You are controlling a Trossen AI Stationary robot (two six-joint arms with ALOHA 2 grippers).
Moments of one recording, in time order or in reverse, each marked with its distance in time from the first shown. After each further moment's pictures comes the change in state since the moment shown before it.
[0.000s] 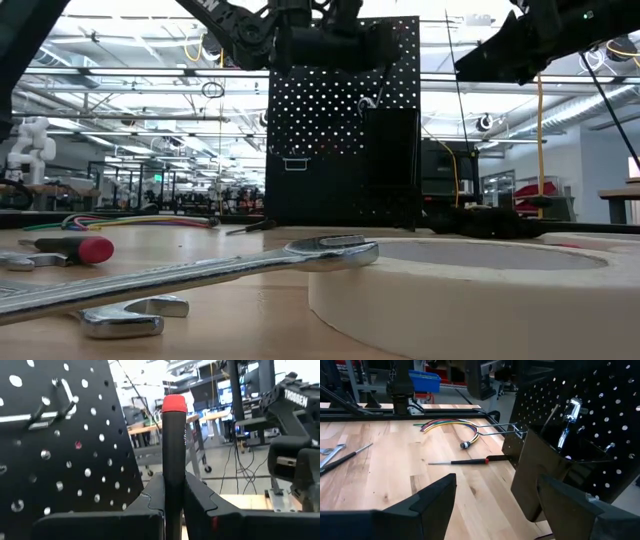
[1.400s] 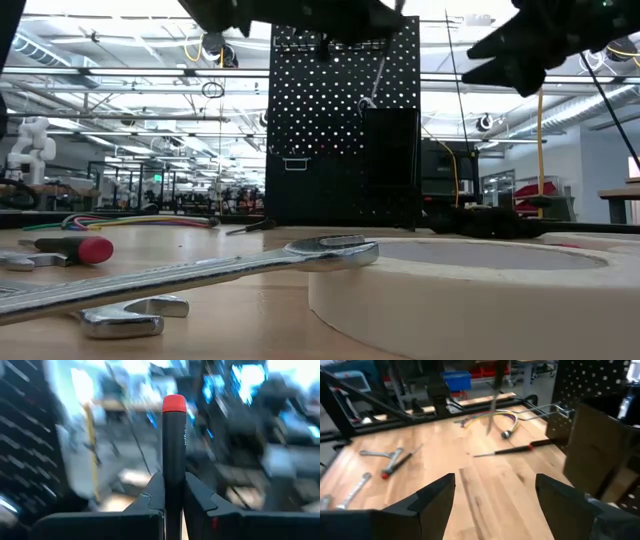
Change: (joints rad) left arm -0.251 -0.158 -0.171 -0.061 -0.184 -0.248; right arm 0.072 -0.001 0.000 -0.048 -0.119 0.242
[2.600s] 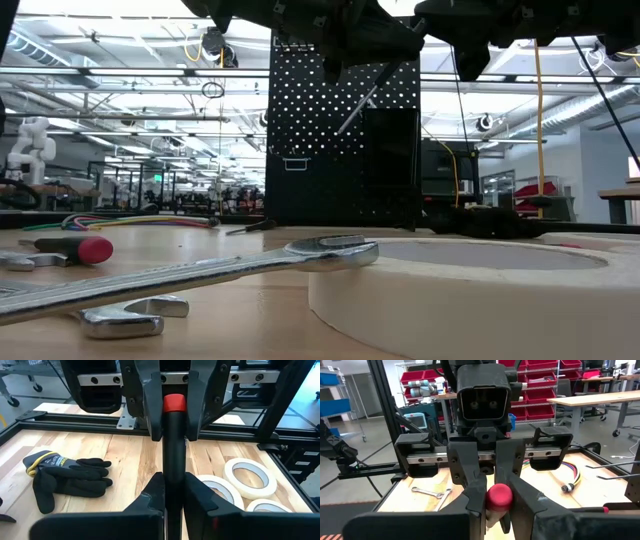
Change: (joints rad) left arm -0.111 -0.001 0.000 -0.395 0.248 -0.112; right arm 0.000 0.428 0.000 0.734 -0.213 -0.136
